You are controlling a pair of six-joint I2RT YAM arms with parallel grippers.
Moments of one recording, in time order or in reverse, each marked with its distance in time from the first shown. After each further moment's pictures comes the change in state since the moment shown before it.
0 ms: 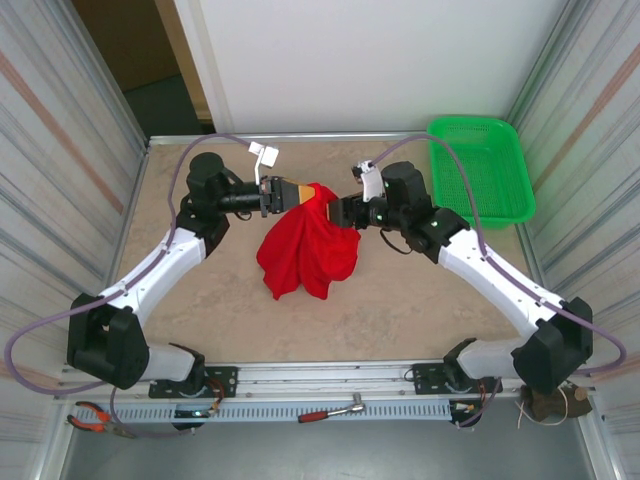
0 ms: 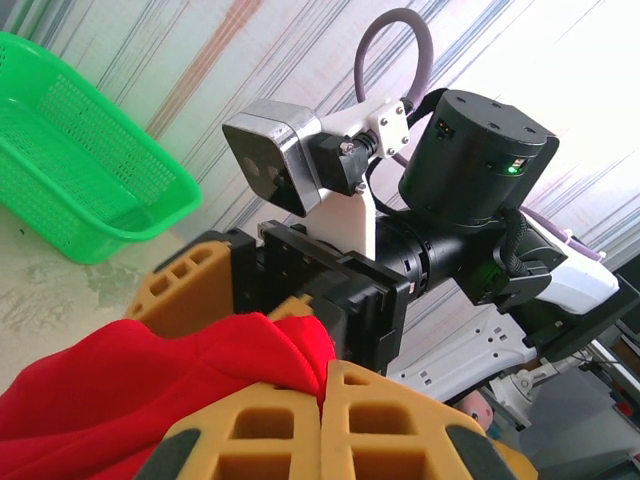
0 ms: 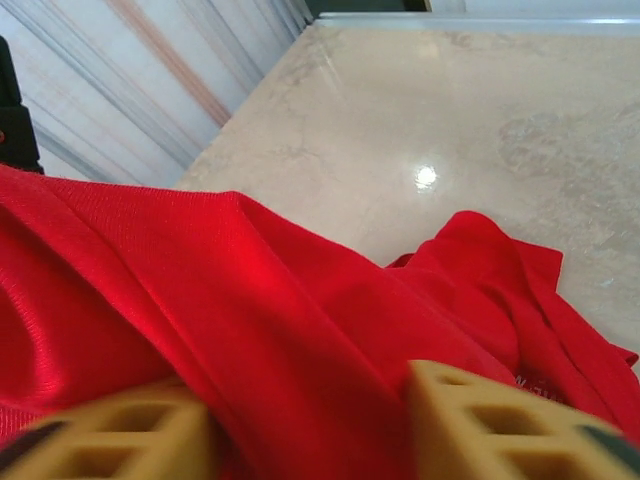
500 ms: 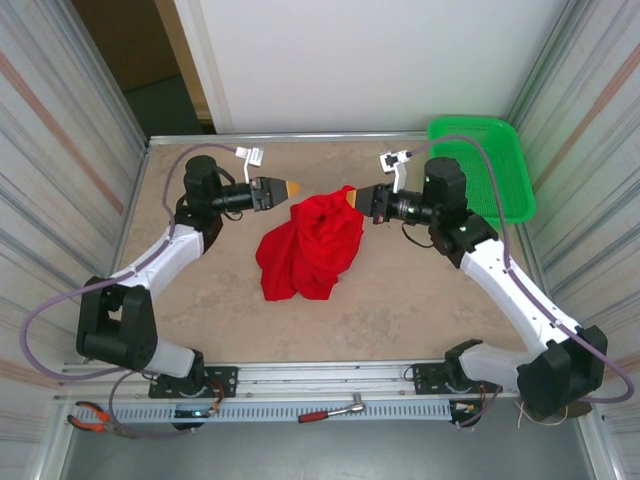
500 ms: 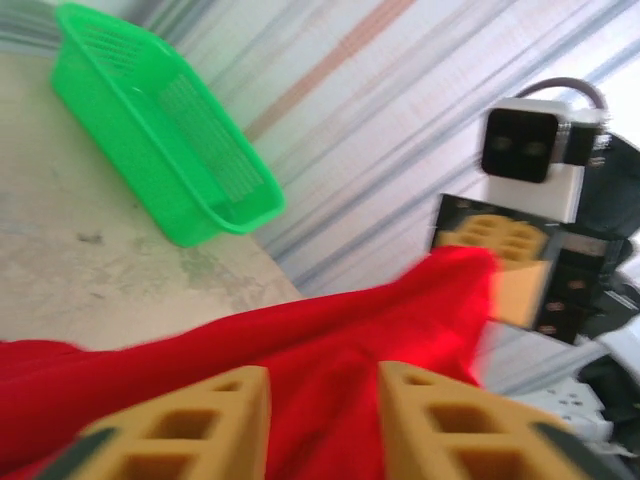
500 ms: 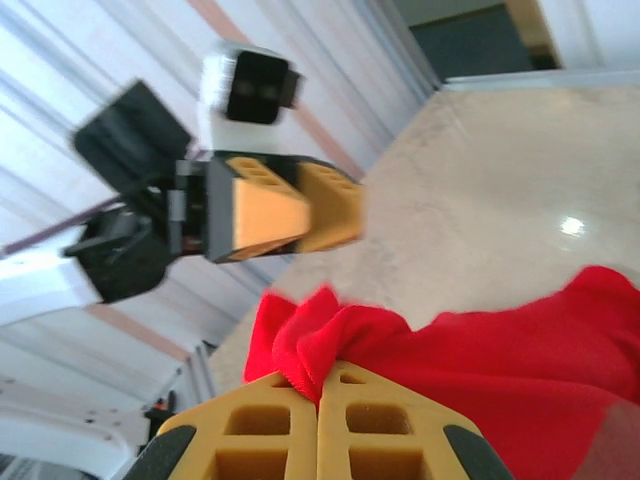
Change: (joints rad) left arm 0.129 0.085 -0.077 0.035 -0.044 -0.027; right arm -0.180 -0.121 -0.090 0.215 -0.411 0.172
